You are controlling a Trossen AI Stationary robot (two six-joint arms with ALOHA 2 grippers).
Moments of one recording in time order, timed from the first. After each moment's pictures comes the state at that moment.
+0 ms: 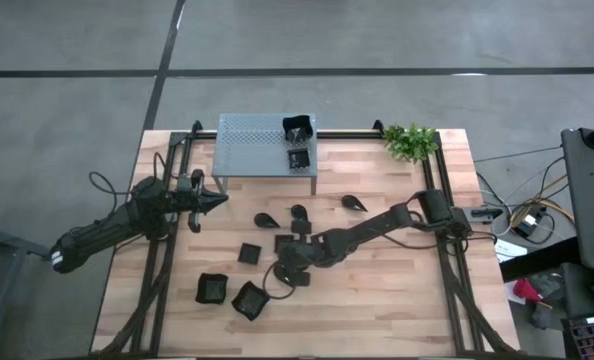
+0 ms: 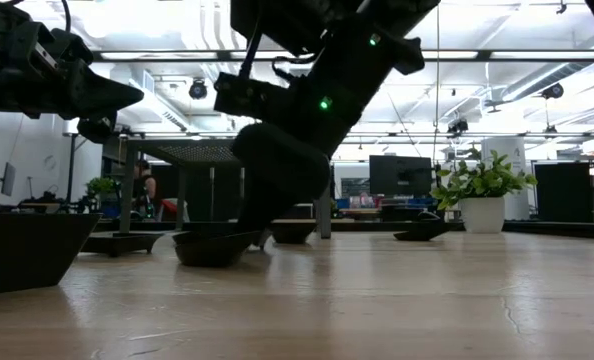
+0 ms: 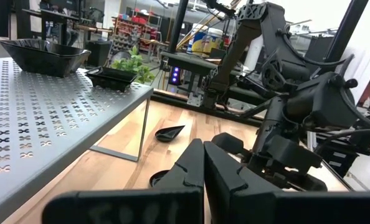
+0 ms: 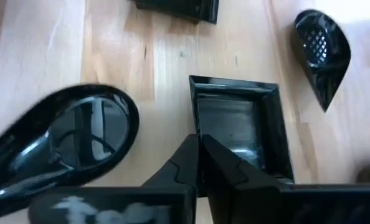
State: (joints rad) left arm 0.45 0.04 0.04 -0.04 0.35 -0.22; right arm 0.24 2.17 1.47 -0.28 0.32 0.17
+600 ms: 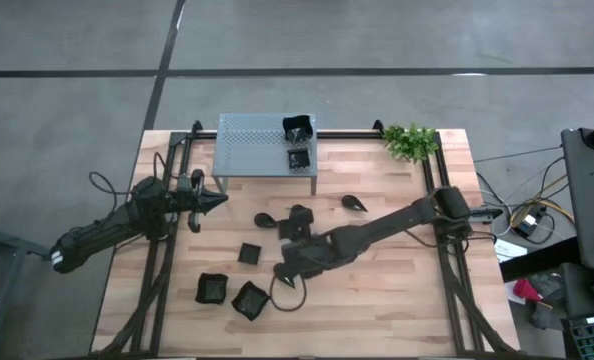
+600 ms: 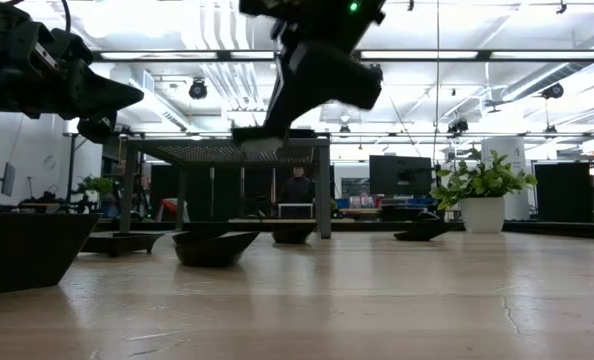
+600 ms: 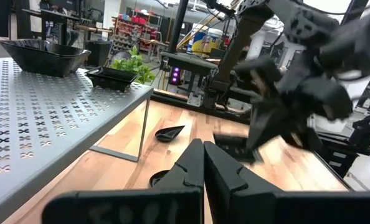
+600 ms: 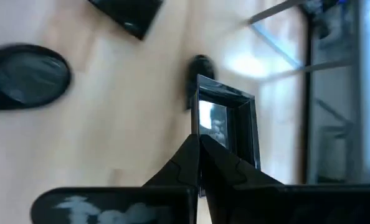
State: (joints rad) left arm 0.45 0.04 0.04 -0.04 0.35 -0.22; right arm 0.29 2.03 1.62 -0.63 0.60 -0.22
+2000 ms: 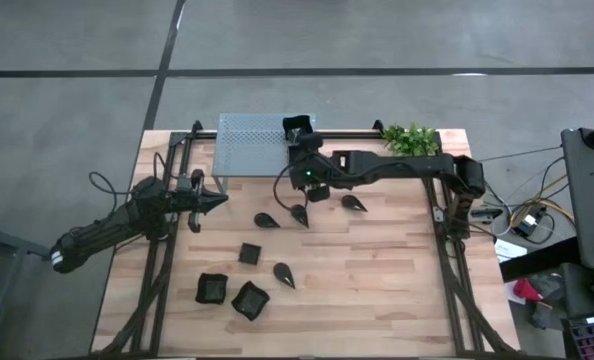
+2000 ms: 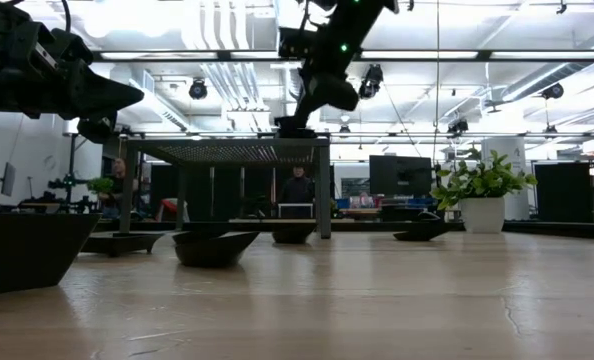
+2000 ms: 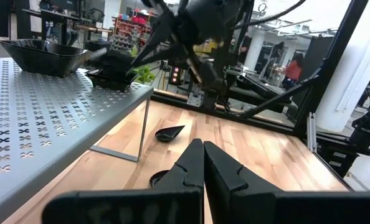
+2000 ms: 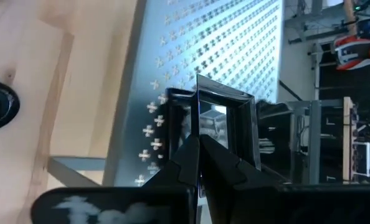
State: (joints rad) left arm 0.45 0.04 0.04 -0.04 0.35 -0.22; right arm -0.13 1.85 1.60 -0.60 0.52 -0.64
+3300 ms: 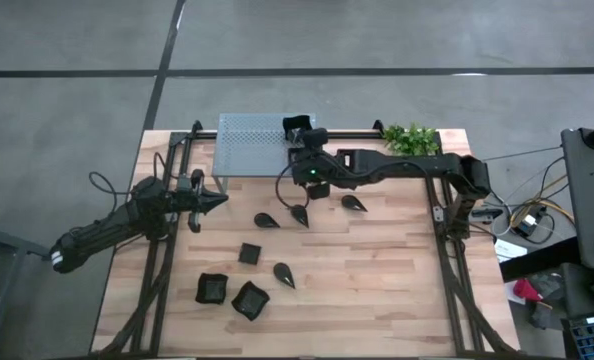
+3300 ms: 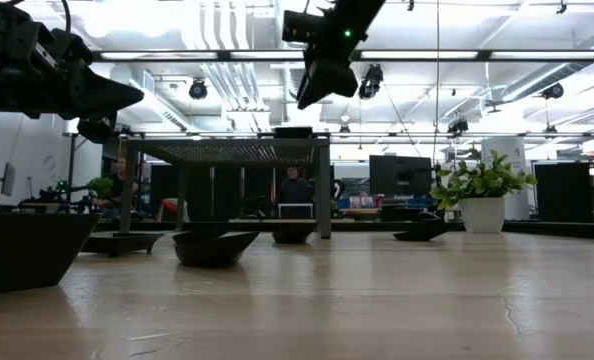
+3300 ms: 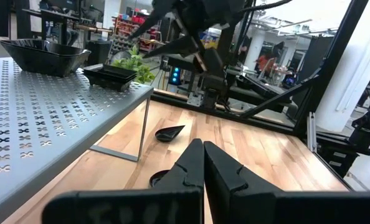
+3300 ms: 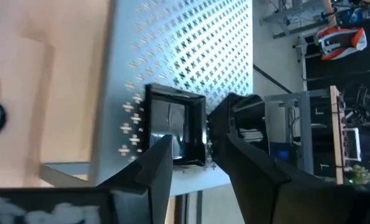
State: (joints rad) left arm 0.45 0.04 0.04 -0.04 0.35 -0.22; right arm -0.11 1.81 1.60 -0.60 0.57 -0.59
